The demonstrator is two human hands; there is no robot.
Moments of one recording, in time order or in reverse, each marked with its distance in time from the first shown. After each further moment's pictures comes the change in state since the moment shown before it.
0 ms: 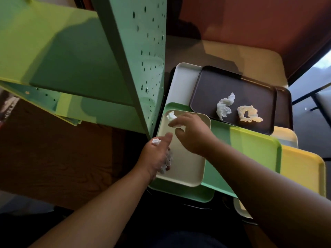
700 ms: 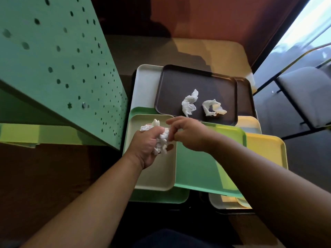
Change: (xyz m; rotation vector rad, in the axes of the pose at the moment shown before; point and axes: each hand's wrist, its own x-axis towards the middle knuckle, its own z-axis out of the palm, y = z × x) left_hand 0.025 0.040 0.078 -0.263 -0.254 -0.066; right_hand -0.026 0.051 -0.071 0.211 -0.145 0.187
